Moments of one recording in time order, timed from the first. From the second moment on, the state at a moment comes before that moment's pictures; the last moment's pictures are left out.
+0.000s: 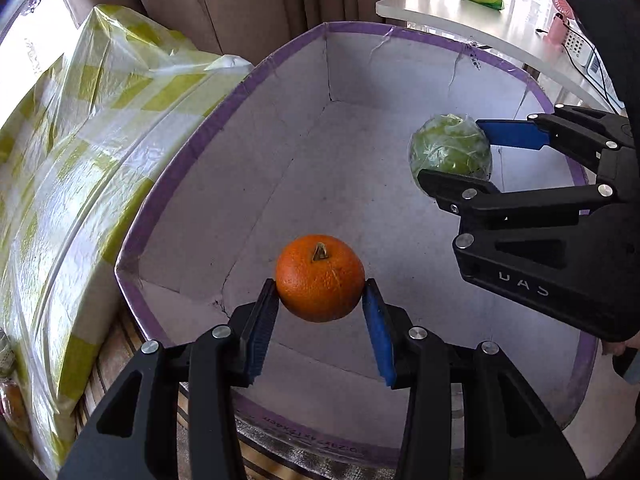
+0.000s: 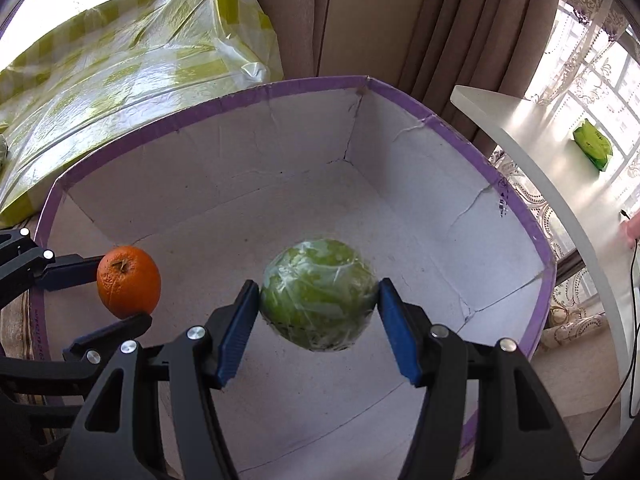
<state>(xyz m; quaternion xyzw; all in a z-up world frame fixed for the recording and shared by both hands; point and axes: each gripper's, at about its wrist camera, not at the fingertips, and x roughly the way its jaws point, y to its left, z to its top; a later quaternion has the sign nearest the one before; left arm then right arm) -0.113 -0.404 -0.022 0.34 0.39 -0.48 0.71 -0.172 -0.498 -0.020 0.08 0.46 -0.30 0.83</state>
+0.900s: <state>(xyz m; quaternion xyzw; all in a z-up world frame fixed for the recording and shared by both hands) -0.108 -0.367 0.014 0.24 0.34 -0.48 0.77 -0.190 -0.505 0.003 0.11 0.40 -0.32 0.85</state>
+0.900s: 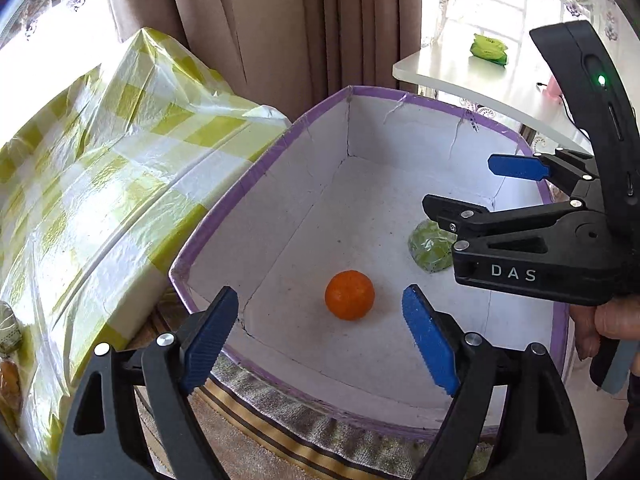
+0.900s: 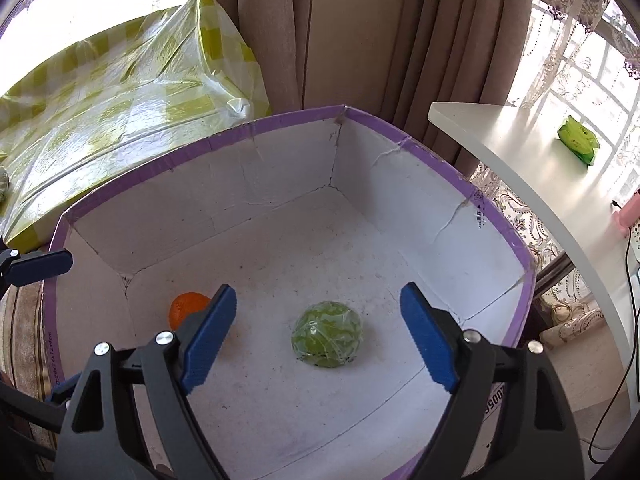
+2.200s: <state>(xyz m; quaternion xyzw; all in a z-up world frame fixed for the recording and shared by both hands) 0.073 -0.010 0.045 -0.10 0.36 -0.16 0.91 -0.032 -0.314 0.059 0.09 0.36 -0.04 0.93</state>
